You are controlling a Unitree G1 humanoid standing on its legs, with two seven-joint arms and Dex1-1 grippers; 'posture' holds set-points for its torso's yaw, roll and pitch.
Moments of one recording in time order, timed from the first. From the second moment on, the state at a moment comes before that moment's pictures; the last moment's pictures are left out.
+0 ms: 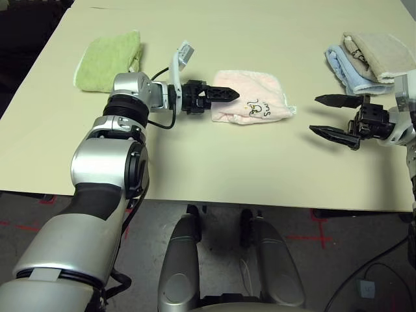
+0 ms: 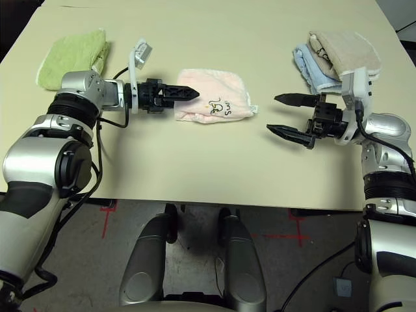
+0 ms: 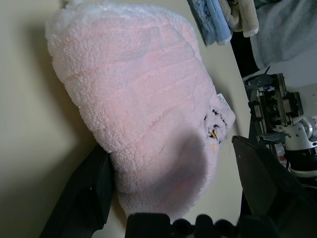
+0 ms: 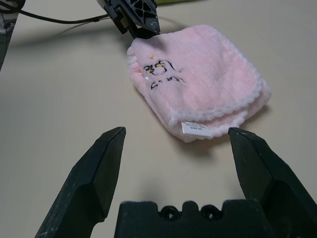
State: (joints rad) left arm -1.41 0.28 0.11 1.18 -0.23 0.95 -1.04; right arm -0.69 -0.72 -0.20 0.63 0.38 -0.13 1.49
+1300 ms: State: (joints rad) left arm -1.51 0.58 0.26 1.08 -0.33 0.88 -1.03; right arm -0.81 -0.53 -0.16 0.70 0.38 -0.13 1.40
